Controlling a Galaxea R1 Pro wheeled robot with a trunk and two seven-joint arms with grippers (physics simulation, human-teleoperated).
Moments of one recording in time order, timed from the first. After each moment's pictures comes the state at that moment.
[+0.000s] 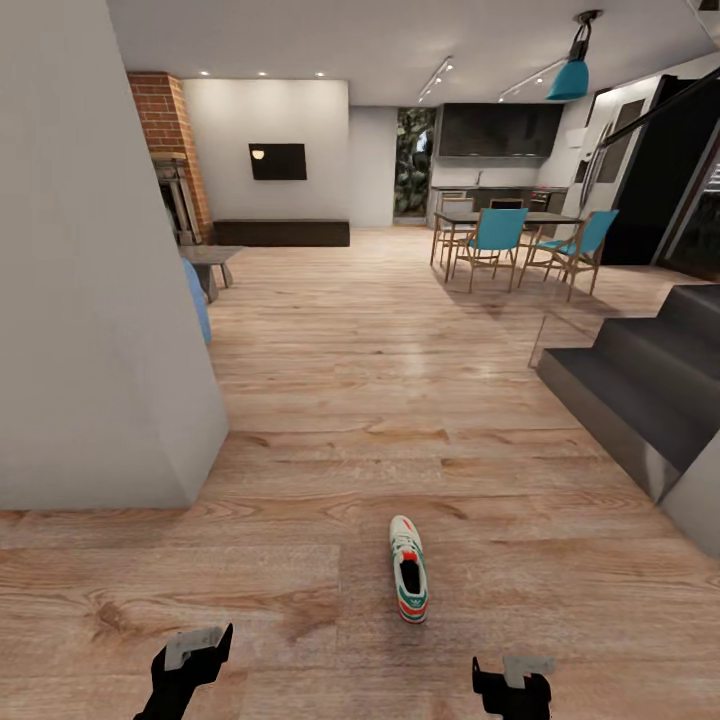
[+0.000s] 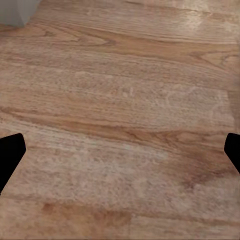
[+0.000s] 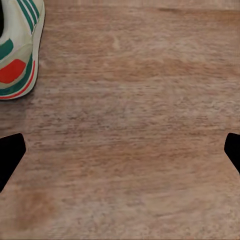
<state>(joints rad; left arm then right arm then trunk) -0.37 0.00 0.65 -0.35 -0.35 -0.49 -0.25 -0.46 0.01 -0.18 -0.05 0.21 -0.47 -0.20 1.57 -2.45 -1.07</state>
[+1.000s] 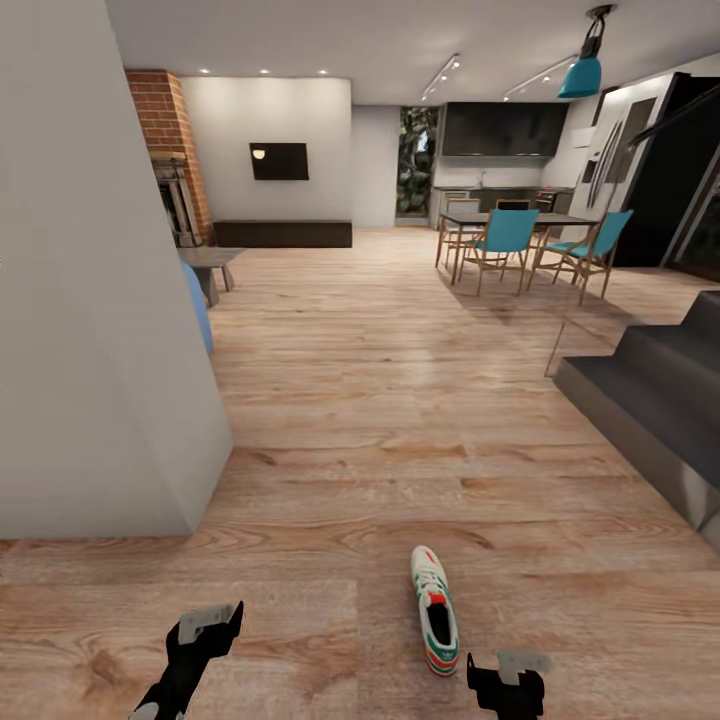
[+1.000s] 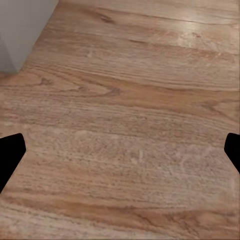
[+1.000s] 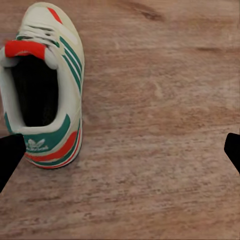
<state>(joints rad) -0.42 -0.02 0.65 -0.36 -0.36 -0.48 -0.25 -0.46 0.02 -0.18 -0.06 0.20 -0.47 -0.20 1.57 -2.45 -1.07</state>
